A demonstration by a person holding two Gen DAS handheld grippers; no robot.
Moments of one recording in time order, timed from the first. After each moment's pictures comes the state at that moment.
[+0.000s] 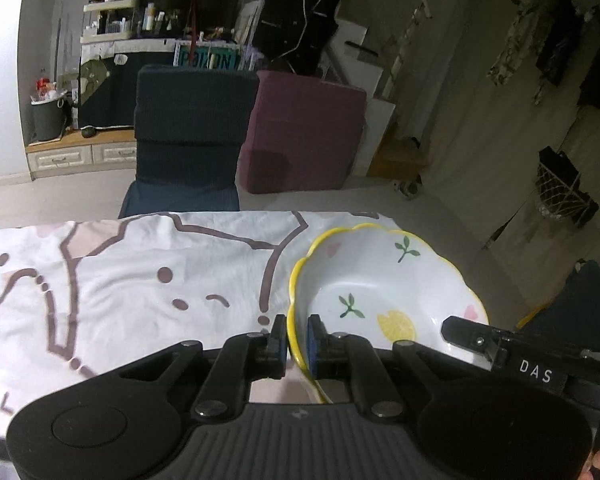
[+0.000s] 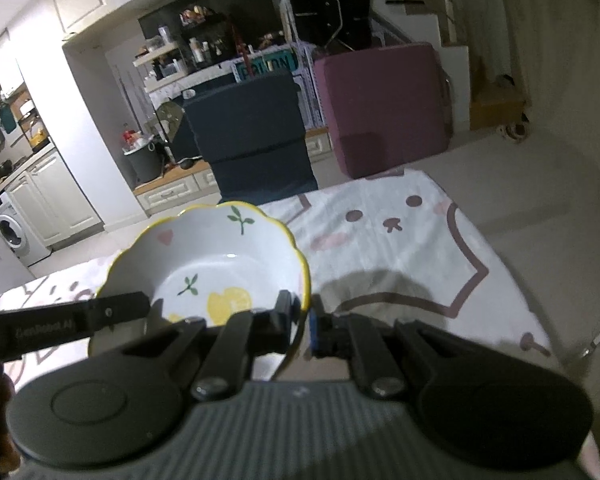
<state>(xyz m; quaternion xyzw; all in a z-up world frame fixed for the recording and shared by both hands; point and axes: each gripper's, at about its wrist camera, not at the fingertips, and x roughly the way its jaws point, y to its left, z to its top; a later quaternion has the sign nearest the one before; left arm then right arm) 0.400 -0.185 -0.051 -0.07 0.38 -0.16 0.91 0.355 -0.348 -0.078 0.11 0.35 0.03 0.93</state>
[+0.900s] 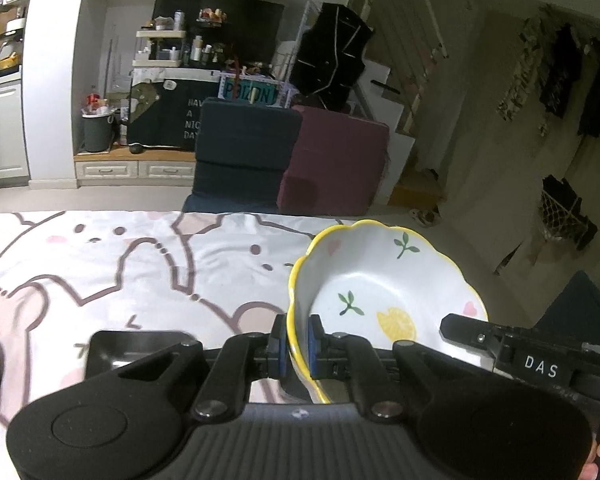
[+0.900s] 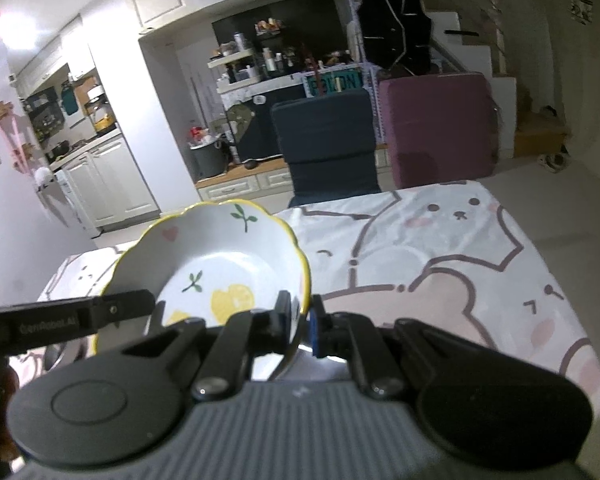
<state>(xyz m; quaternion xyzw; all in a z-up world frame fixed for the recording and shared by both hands) 0.236 -0.072 0.004 -0.08 0.34 -0.12 0.93 0.219 -0.263 -0.027 0.09 0.32 0.11 0.94</state>
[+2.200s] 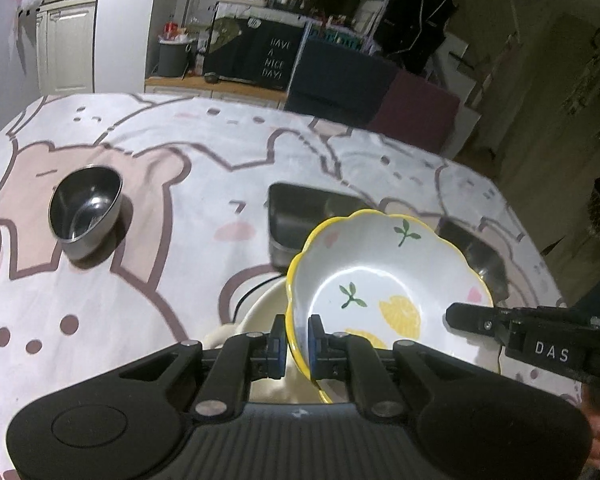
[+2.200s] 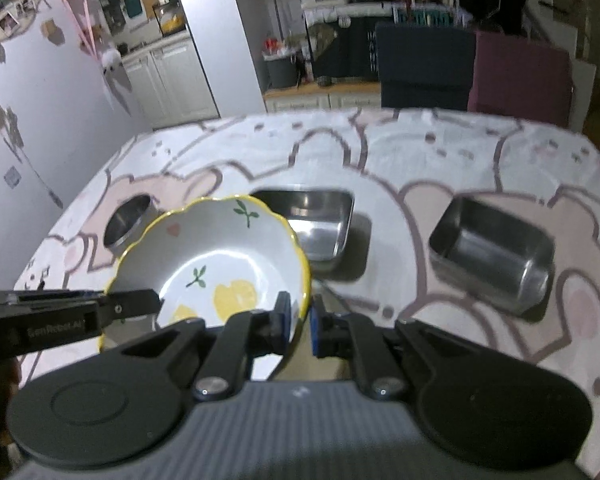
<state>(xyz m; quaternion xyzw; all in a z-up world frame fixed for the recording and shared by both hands) 0.149 0.084 -0.083 -0.12 0.42 -0.05 0.90 0.174 -0.116 -0.087 0.01 0.42 0.20 0.89</state>
